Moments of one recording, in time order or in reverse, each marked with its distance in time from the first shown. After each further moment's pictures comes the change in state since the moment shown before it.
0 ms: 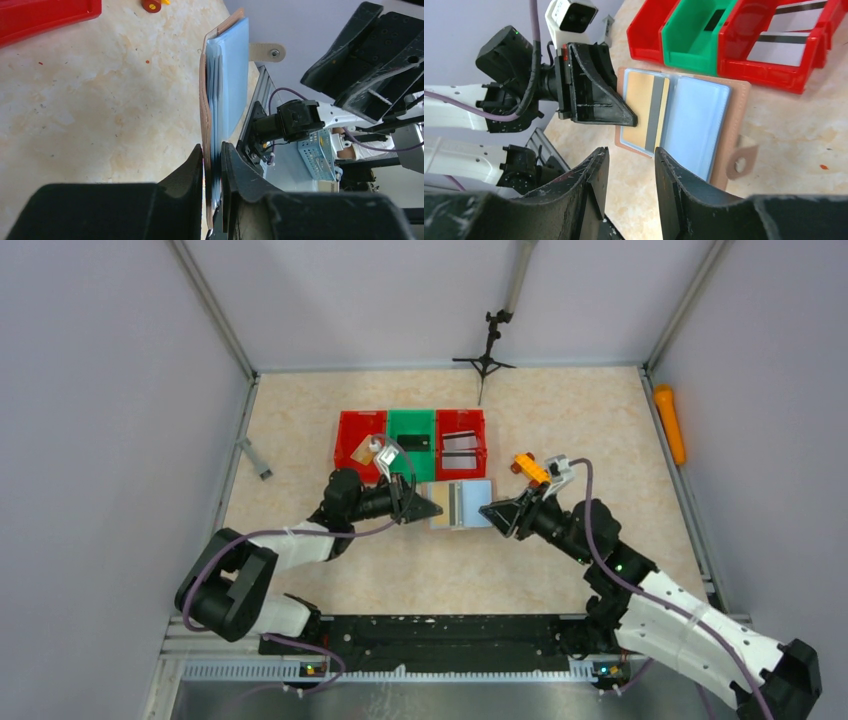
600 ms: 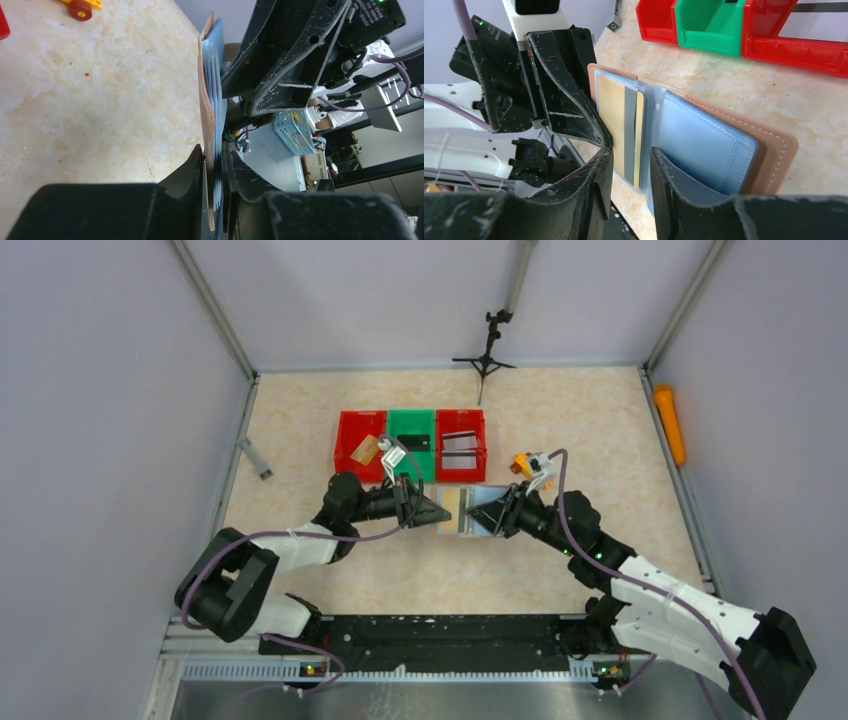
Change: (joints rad) left arm -0.058 0.000 0.000 0.164 0.100 -0.063; right arm 0.000 0.213 0.004 0.149 -0.100 0.066
